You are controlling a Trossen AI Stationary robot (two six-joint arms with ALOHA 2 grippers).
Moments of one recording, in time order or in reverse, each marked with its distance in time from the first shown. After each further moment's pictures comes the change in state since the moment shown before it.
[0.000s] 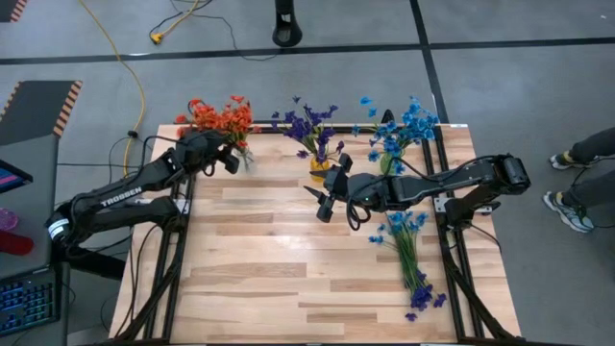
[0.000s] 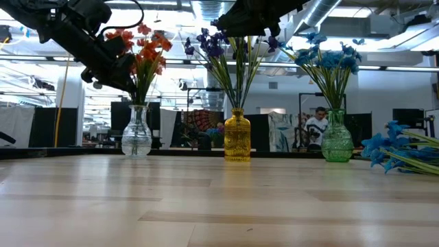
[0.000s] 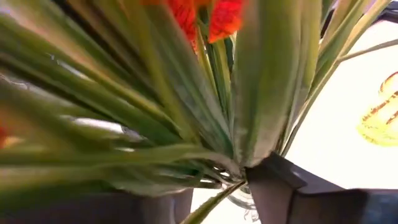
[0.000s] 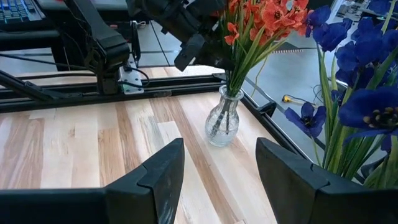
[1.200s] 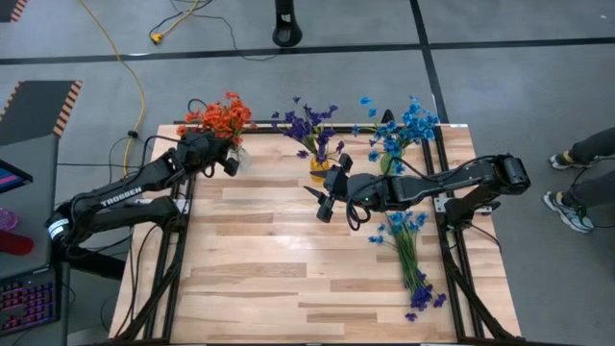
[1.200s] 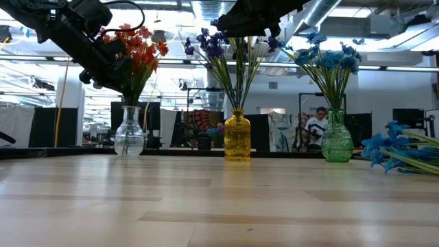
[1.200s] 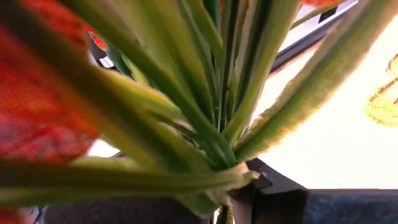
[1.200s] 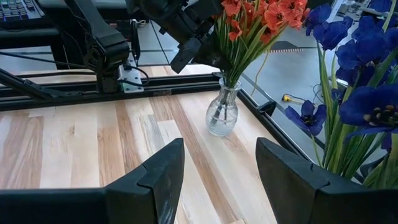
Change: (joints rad) left arm 0.000 0.001 0.000 -0.056 0.002 0.024; right arm 0.000 0.000 0.000 -0.005 0.000 -0.001
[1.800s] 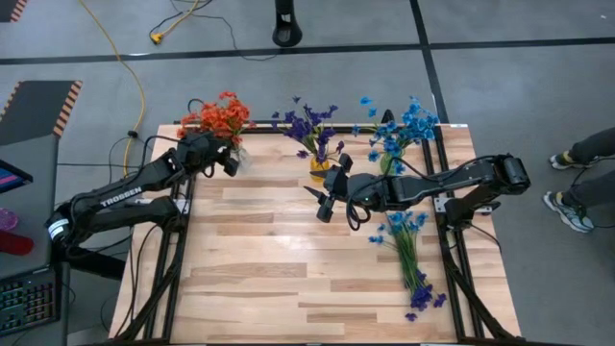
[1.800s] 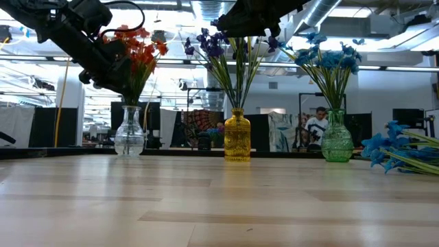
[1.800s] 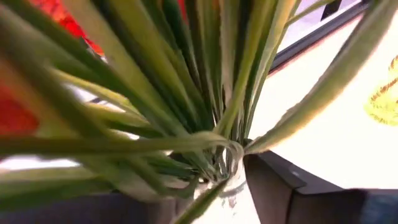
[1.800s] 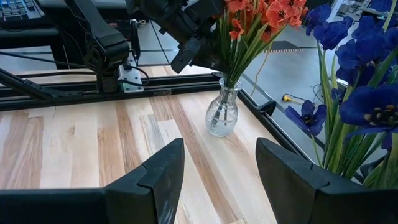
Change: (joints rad) left arm 0.000 -0.002 0.001 -0.001 -0.005 -0.001; right arm 0.000 0.000 0.000 0.000 0.000 0.000
